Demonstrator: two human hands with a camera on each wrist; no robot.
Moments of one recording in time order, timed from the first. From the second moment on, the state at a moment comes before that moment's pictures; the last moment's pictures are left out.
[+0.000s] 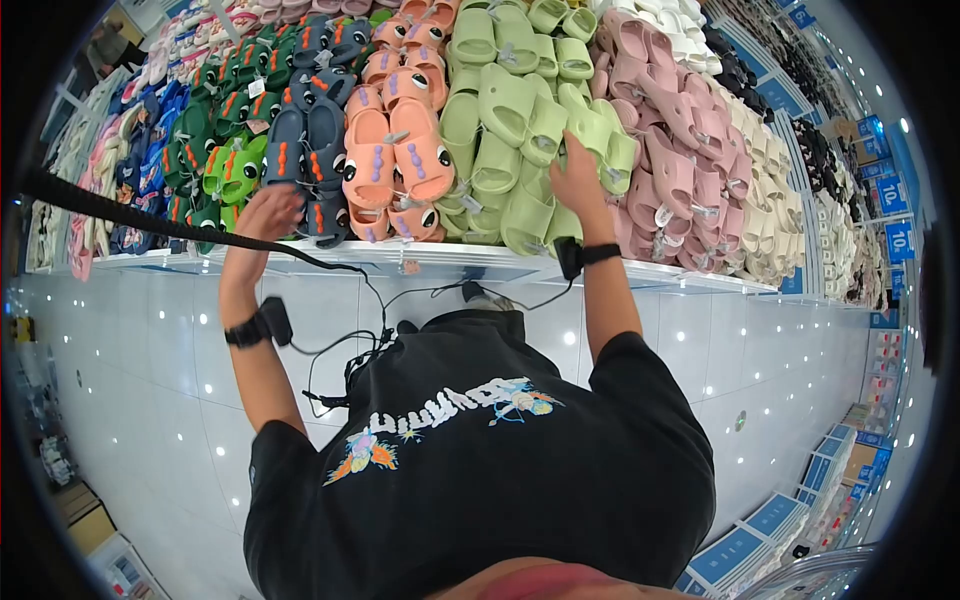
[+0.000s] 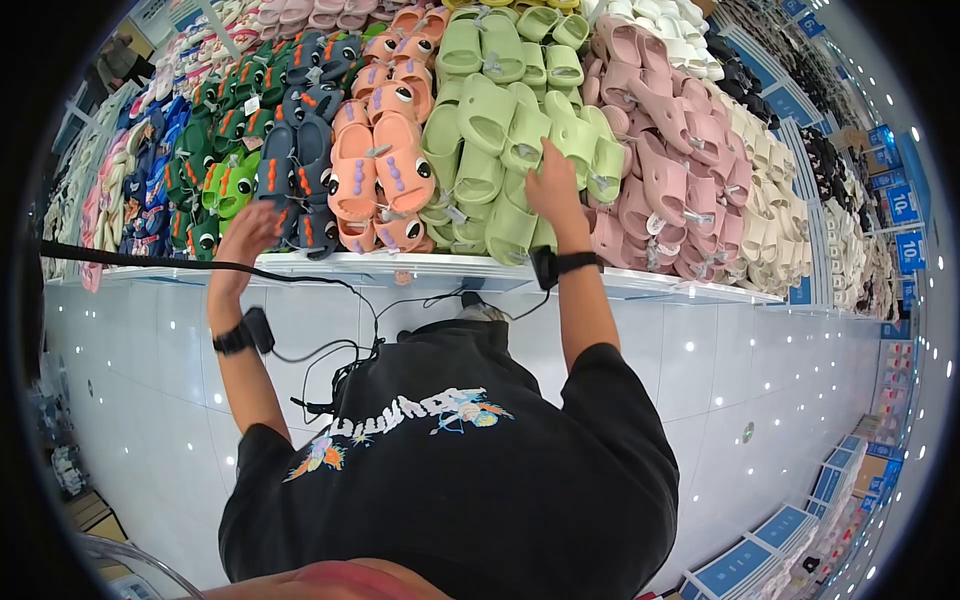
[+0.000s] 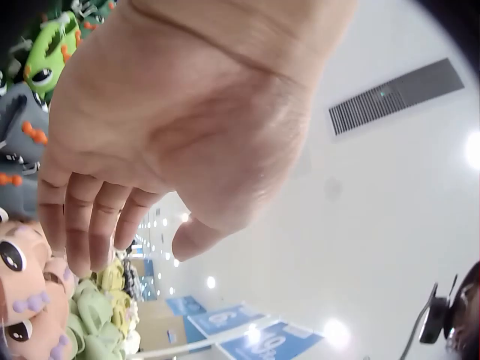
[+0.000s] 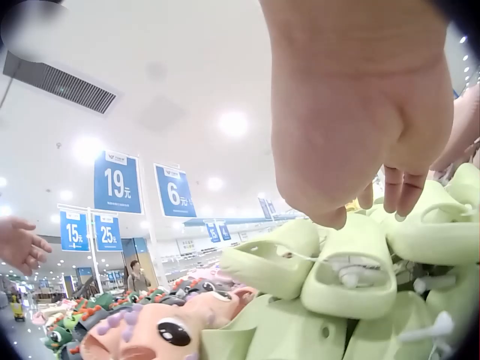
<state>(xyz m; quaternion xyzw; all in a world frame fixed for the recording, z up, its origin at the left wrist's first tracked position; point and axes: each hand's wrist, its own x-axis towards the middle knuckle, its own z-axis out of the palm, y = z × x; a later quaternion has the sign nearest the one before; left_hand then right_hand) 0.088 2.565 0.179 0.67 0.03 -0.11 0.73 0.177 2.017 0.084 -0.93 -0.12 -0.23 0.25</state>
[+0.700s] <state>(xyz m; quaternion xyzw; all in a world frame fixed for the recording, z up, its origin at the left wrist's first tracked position) 0.284 2.262 0.080 0.87 -0.03 0.06 0.49 0.273 2.000 0.144 -0.93 -0.24 -0.06 0.28</state>
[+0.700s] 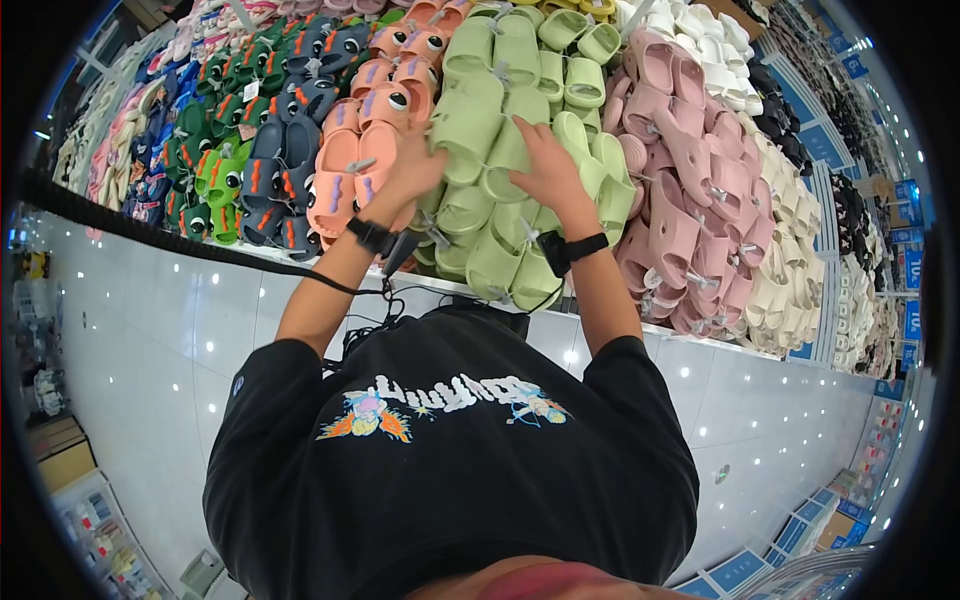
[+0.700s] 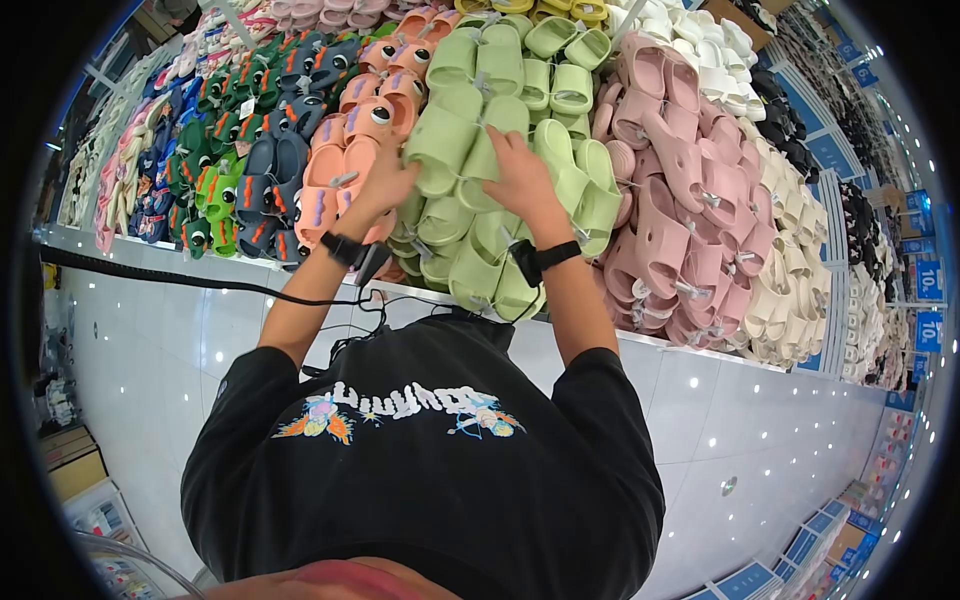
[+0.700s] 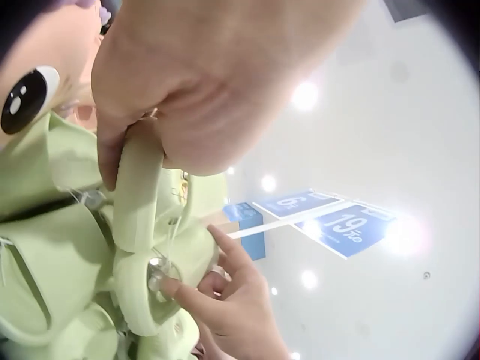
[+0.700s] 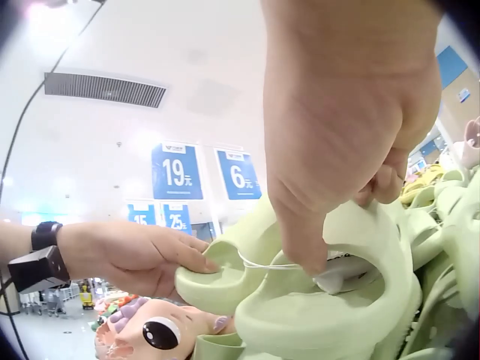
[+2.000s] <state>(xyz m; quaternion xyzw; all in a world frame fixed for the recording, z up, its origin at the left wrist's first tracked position) 0.311 2.043 0.105 0.92 -0.32 0.00 0.24 0.278 1.838 0.112 -0.95 -0.06 -0.02 0.30</state>
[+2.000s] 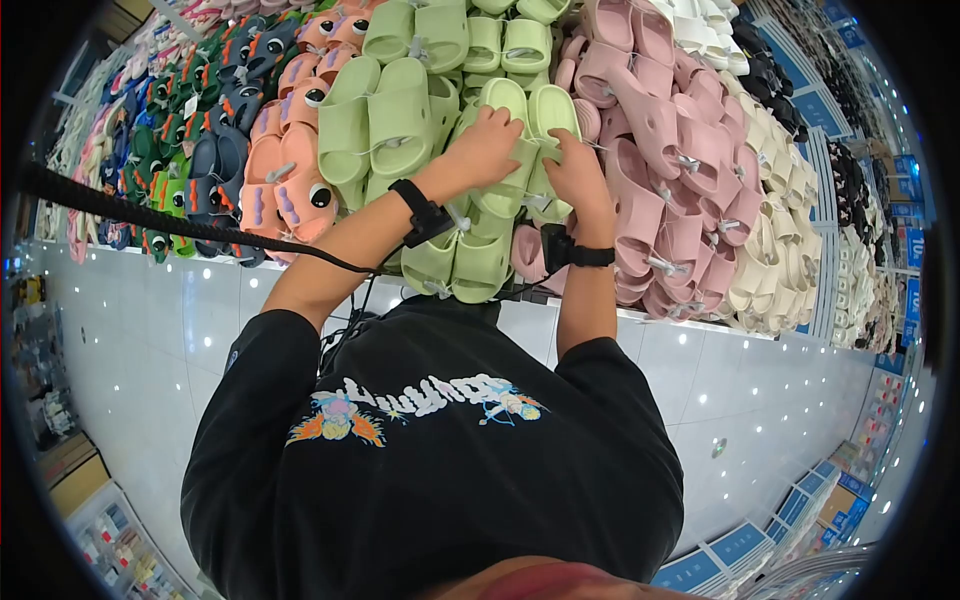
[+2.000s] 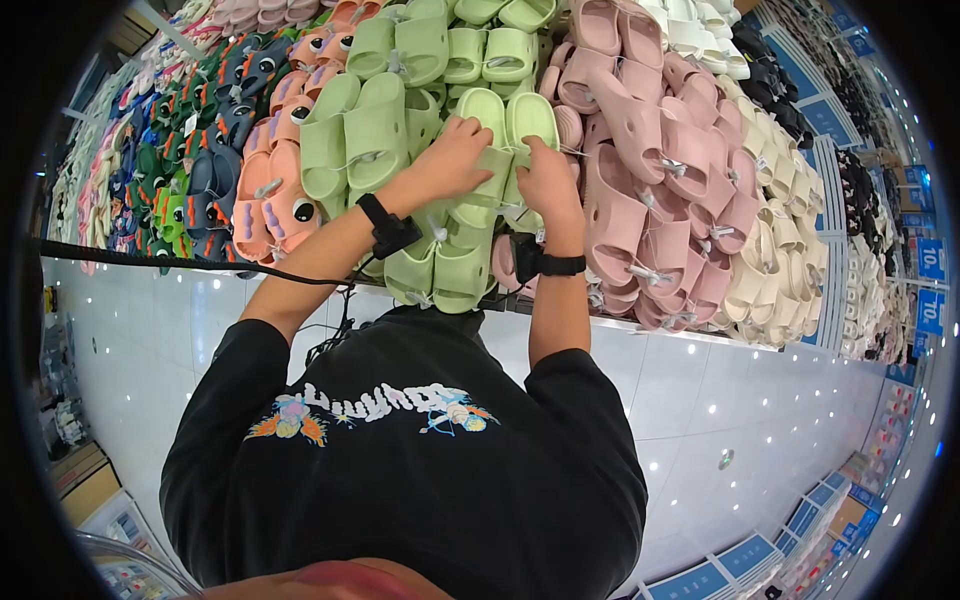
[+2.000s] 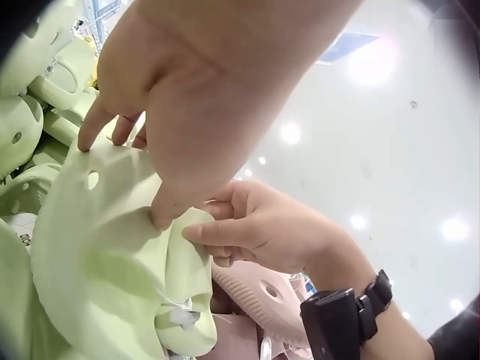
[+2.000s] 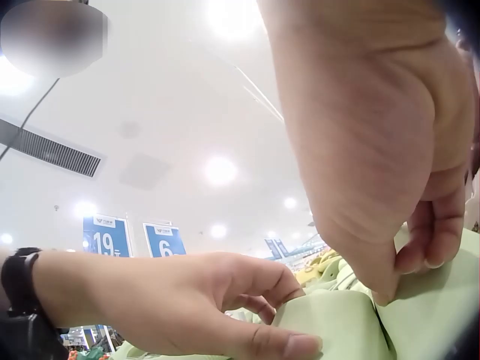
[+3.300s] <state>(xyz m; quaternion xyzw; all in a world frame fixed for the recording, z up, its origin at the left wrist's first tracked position) 0.219 2.140 0.099 0.88 -0.32 -0.31 0.18 0.156 1.892 0.079 -0.90 -0.18 0.12 0.38</state>
